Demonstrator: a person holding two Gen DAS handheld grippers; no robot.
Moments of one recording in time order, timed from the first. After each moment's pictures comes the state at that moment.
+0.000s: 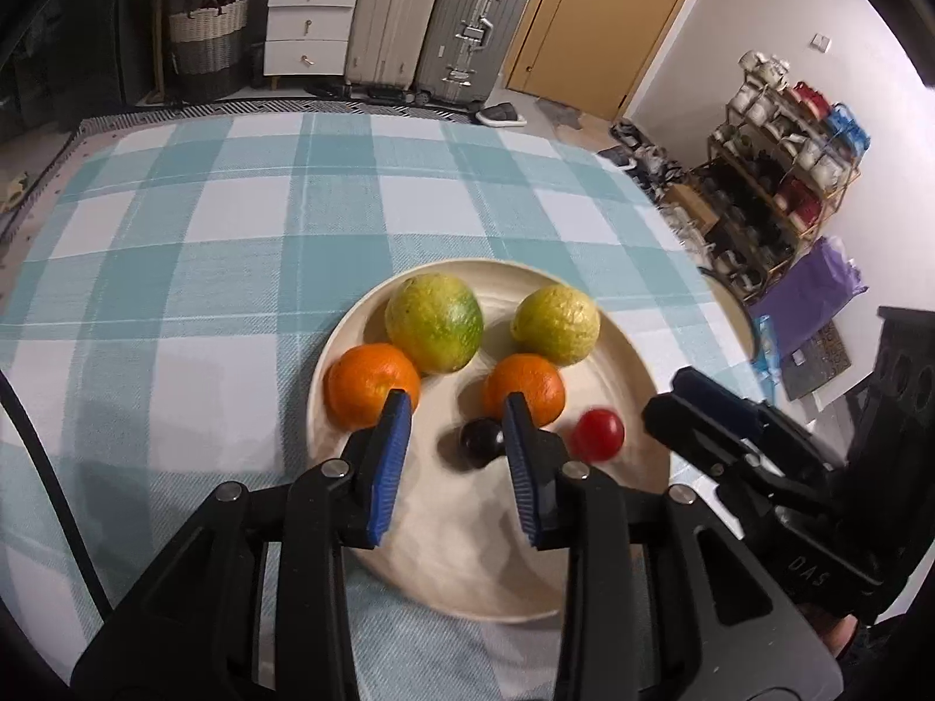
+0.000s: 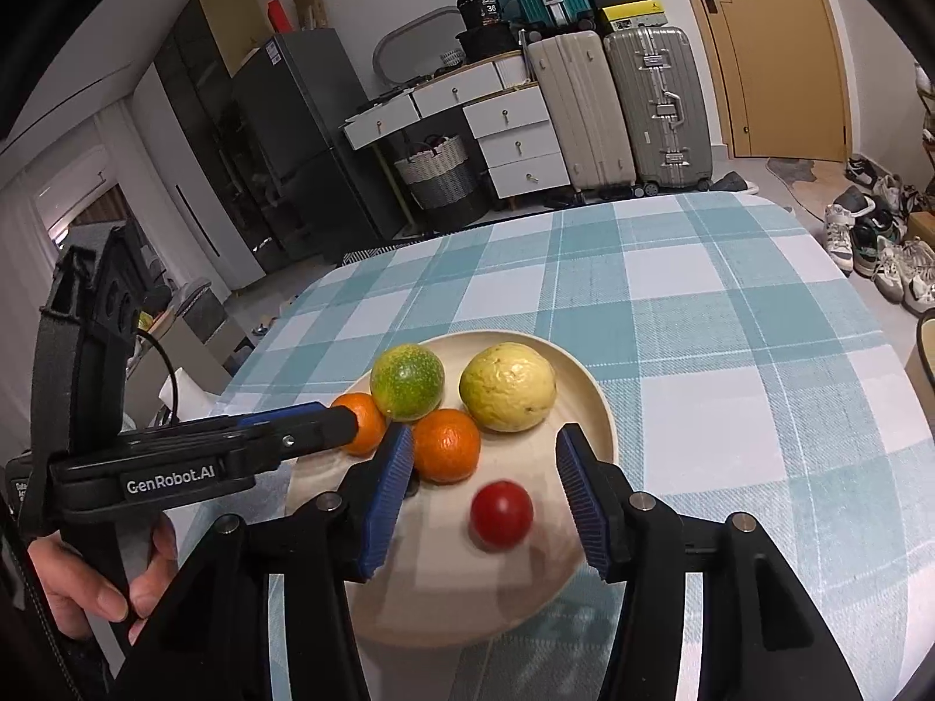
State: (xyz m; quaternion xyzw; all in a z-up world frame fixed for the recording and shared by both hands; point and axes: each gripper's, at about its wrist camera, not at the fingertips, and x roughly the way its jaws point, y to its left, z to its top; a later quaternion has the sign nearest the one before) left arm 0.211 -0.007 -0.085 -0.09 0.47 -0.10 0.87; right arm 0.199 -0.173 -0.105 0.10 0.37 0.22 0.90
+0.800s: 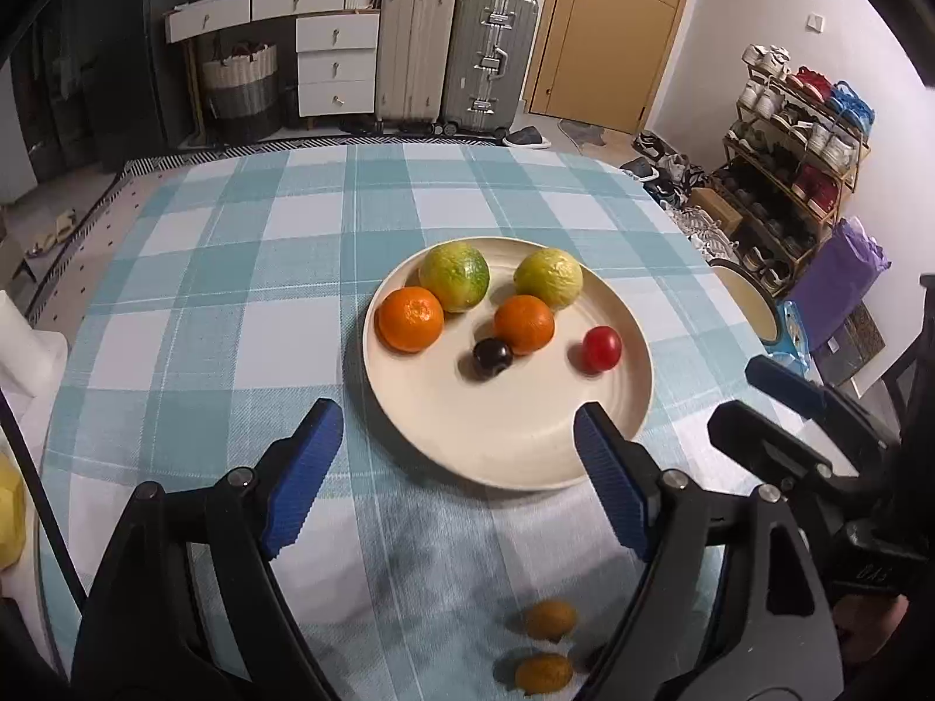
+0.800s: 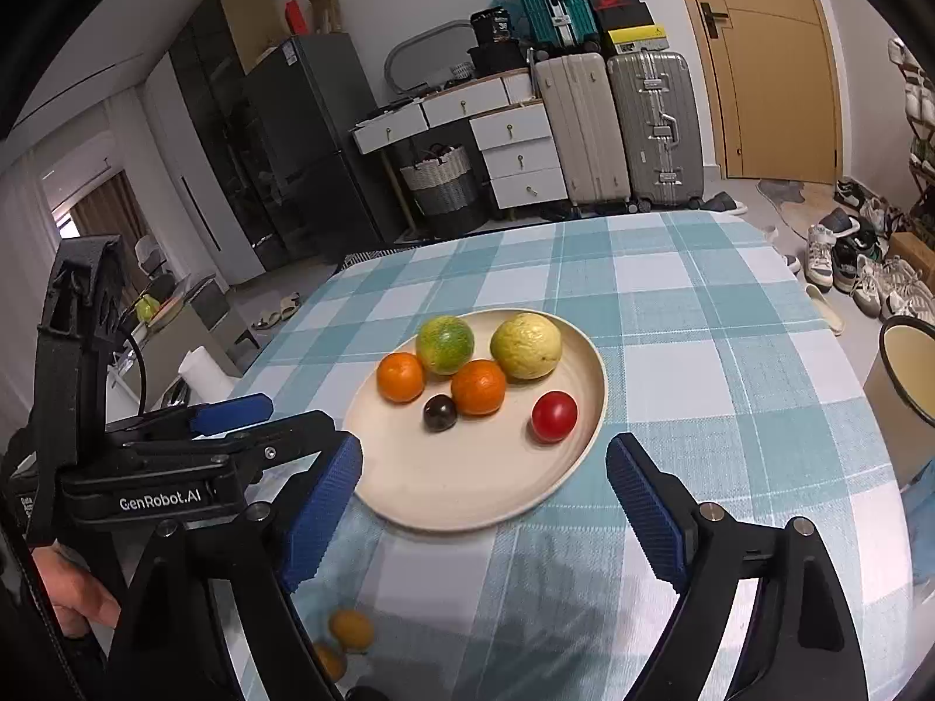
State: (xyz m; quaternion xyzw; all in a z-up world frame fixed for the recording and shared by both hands) left arm 0.114 -0.010 -0.049 -0.05 0.43 -0.06 0.90; right arm 0.123 -0.178 -0.075 0.08 0.36 0.21 0.91
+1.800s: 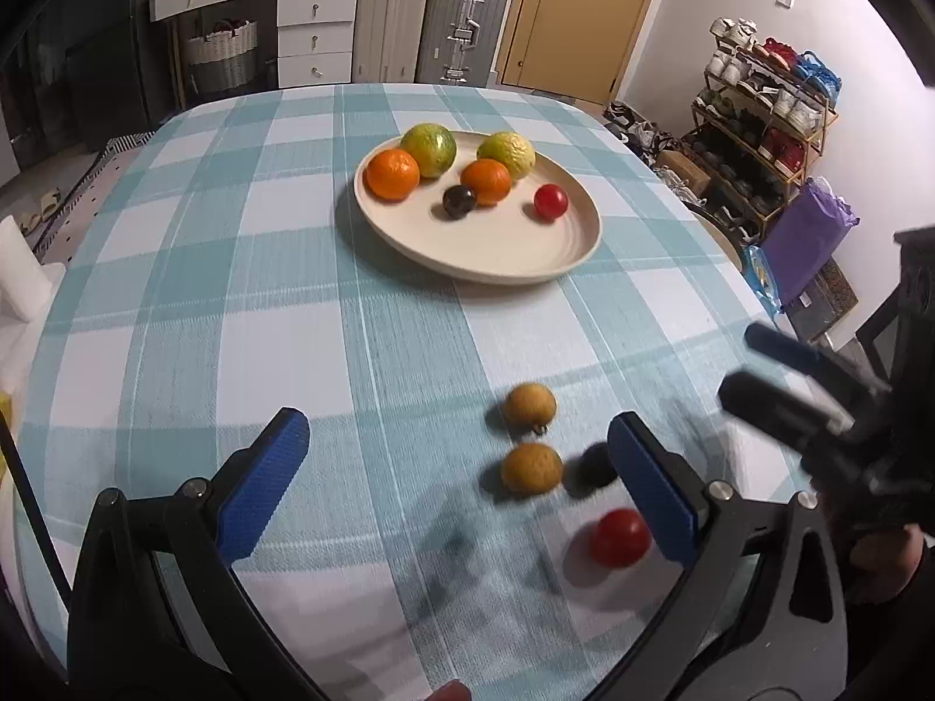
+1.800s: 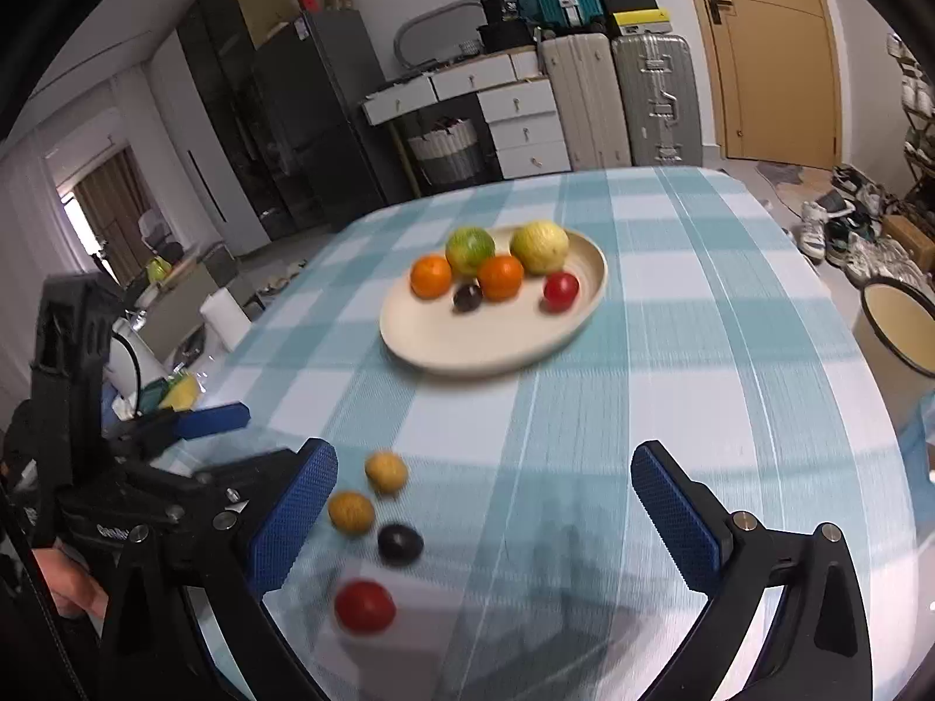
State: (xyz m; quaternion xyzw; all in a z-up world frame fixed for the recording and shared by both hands) left arm -0.003 -0.006 -0.081 -0.05 0.45 -0.10 0.89; right arm 0.026 -0.184 -0.095 0.07 0.39 0.21 0.89
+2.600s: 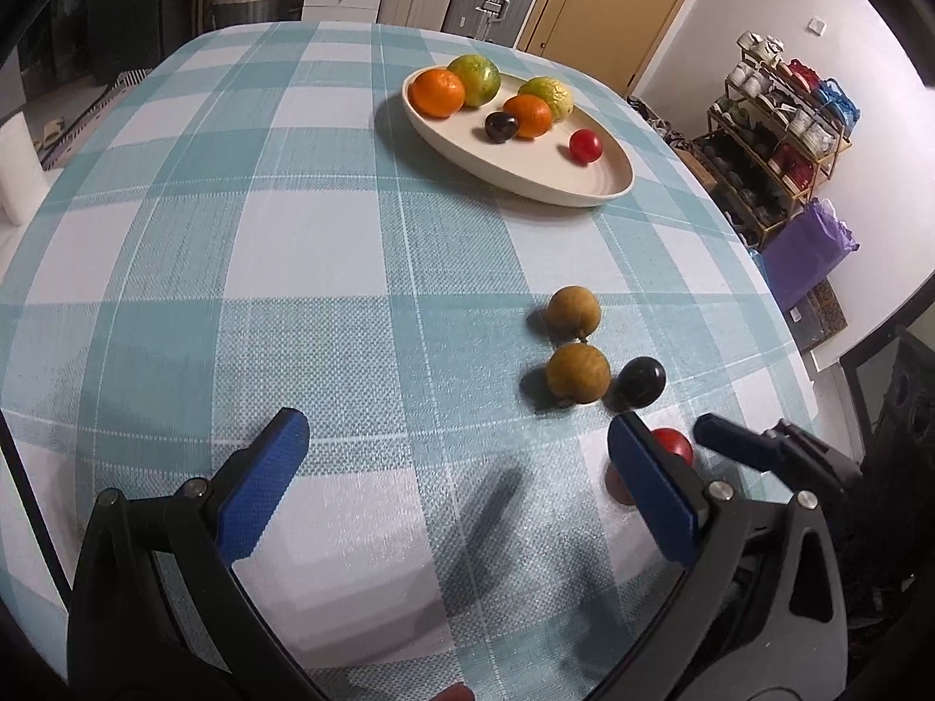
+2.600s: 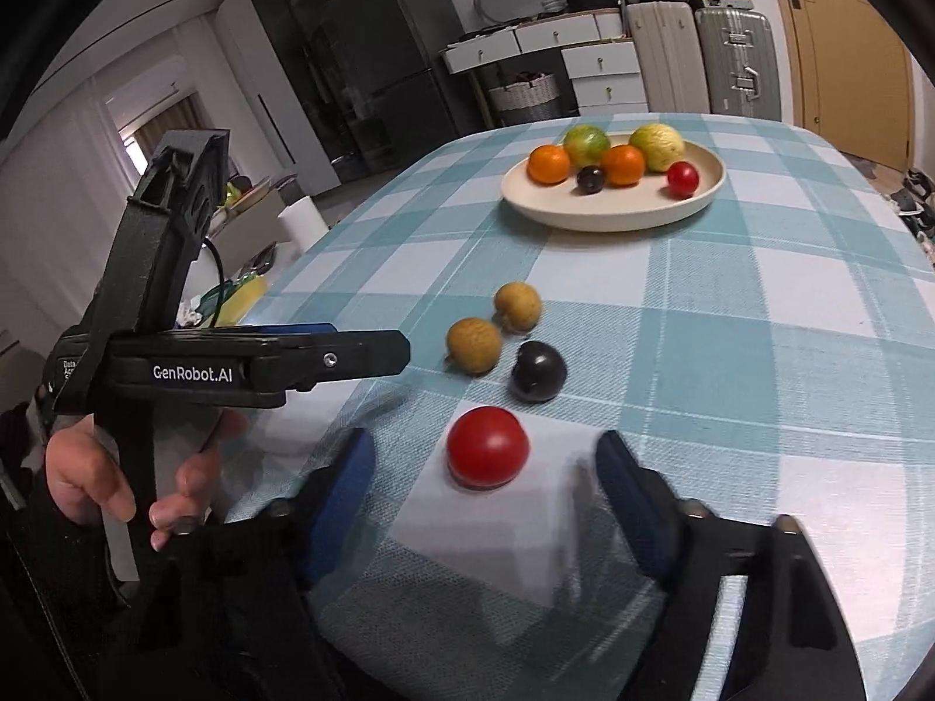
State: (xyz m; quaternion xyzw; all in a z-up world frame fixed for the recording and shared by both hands) left arm -0.027 0.022 -0.121 -0.11 0.48 -0.09 0.86; right arm -0.036 -0.142 -0.142 0.04 0.41 0.31 0.86
